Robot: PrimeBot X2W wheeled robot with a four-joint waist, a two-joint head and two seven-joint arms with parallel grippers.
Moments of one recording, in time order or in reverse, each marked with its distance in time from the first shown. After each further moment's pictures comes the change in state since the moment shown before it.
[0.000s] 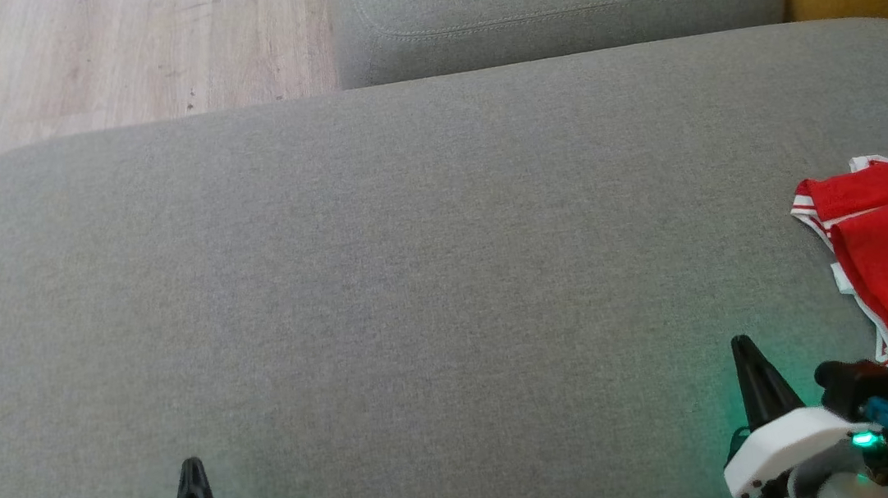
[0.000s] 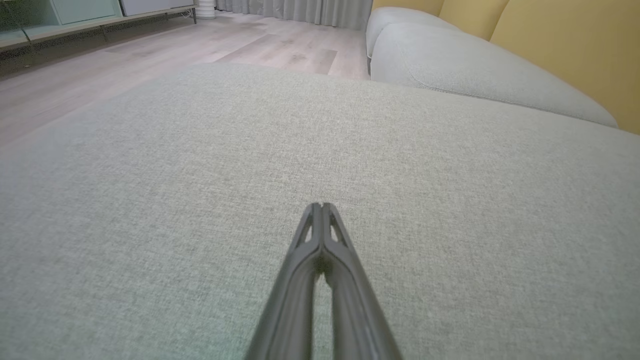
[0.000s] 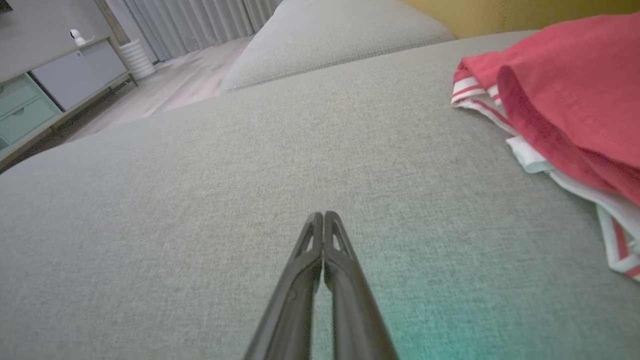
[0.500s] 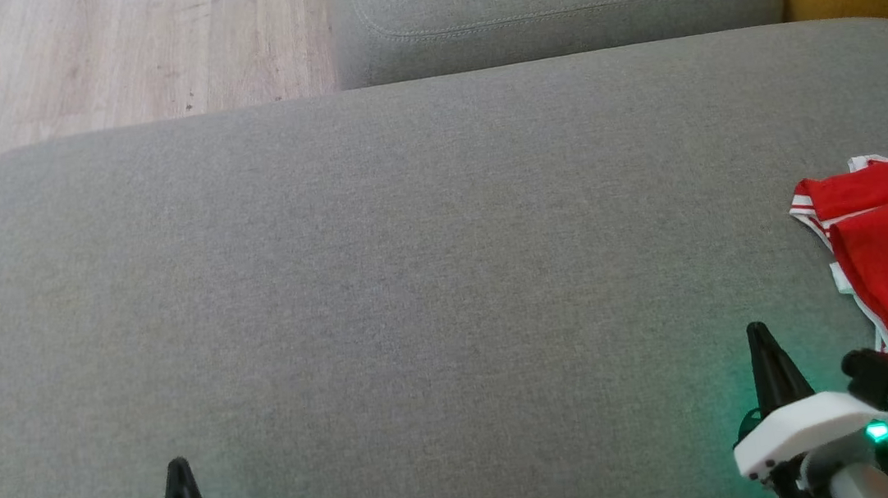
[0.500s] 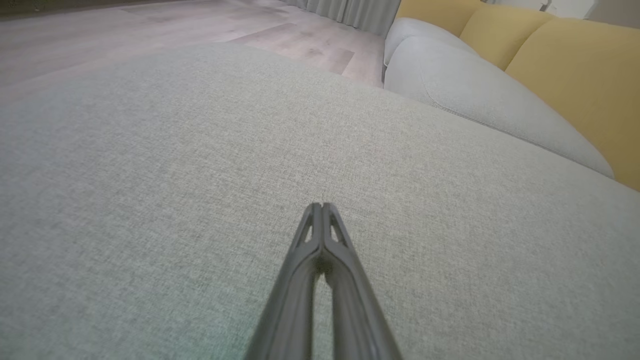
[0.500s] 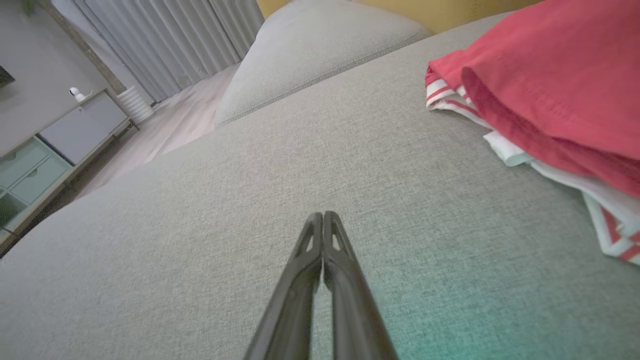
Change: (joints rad) left arm -0.001 0.000 0.004 -0.029 -0.172 -0.010 0.043; right arm -0.001 0.000 -0.015 -0.046 0.172 0.000 0.043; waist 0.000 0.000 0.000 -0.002
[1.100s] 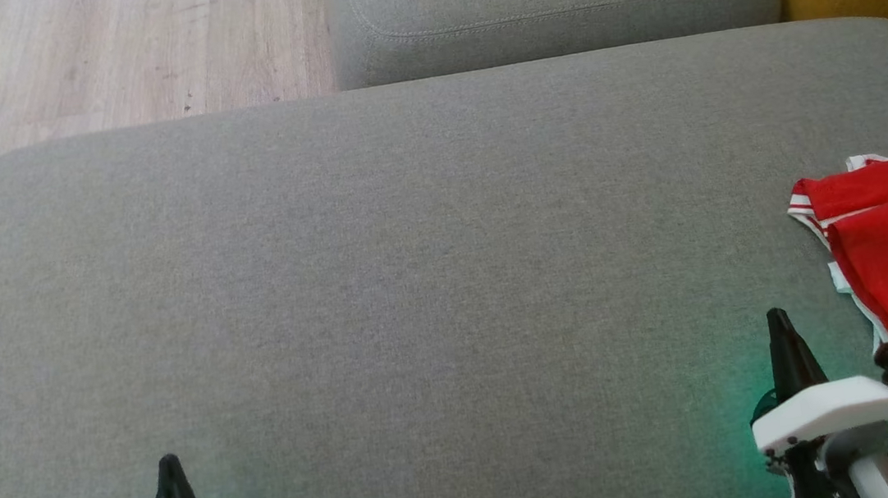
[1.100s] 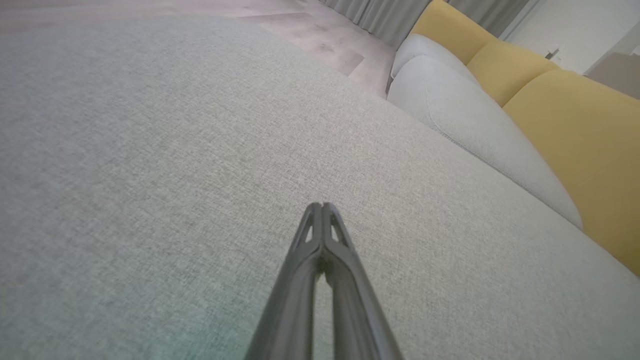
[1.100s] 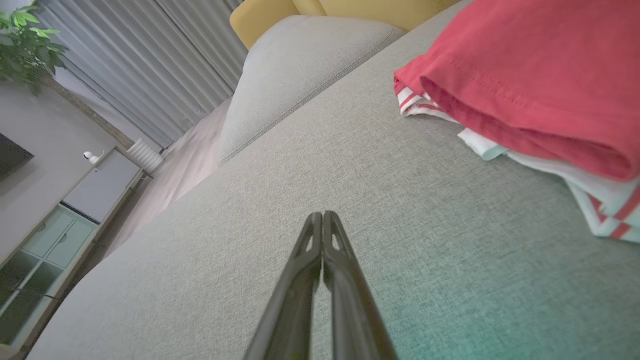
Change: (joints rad) left arm -0.006 0.000 0.007 -0.032 -0.203 -0.023 0.053; right arm 0.000 0.000 -0.027 -0.053 0.206 0.000 0.054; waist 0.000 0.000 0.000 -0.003
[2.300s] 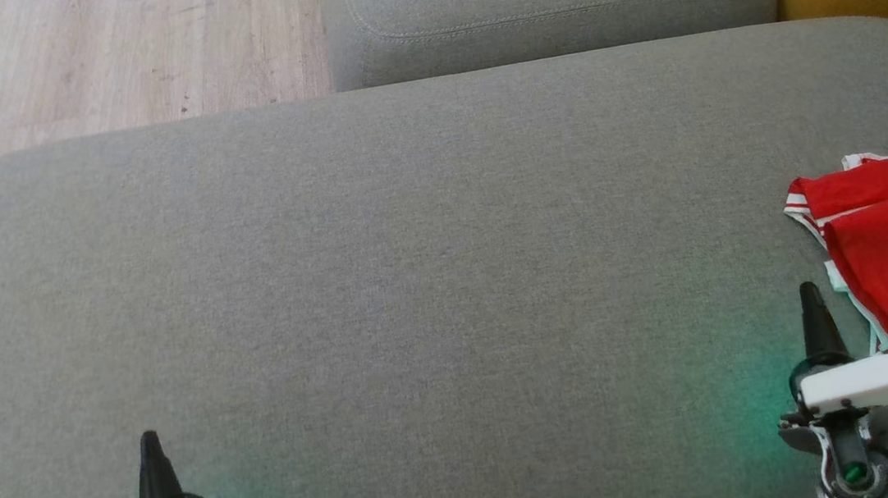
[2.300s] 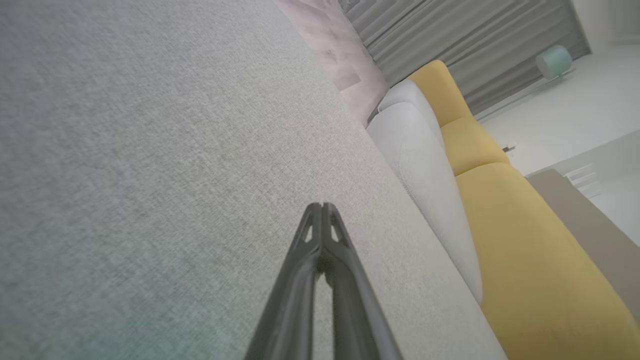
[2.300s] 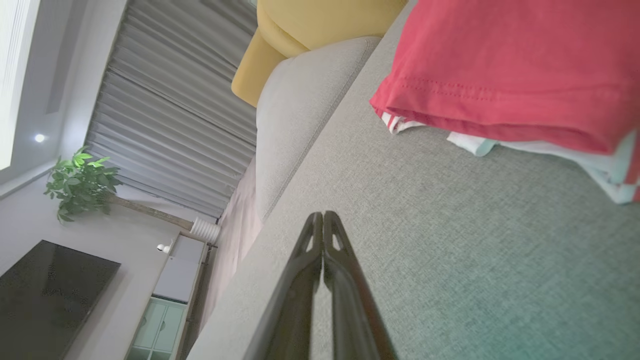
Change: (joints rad) left arm -0.036 0.000 0.028 -0.061 -0.396 -0.038 0.098; right arm 0.001 0.000 -0.049 -0.103 0.397 0.000 0.097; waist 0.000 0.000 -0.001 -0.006
